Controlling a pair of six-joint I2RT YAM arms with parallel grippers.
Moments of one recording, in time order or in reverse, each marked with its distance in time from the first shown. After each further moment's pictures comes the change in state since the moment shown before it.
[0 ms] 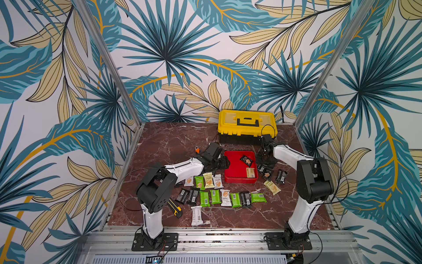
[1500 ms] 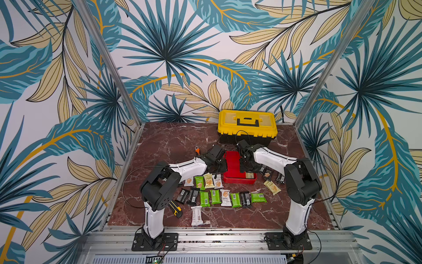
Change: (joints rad) left arm -0.017 0.035 0.035 -0.120 -0.073 -0.030; right arm 0.307 0.051 0.062 -0.153 0.085 0.007
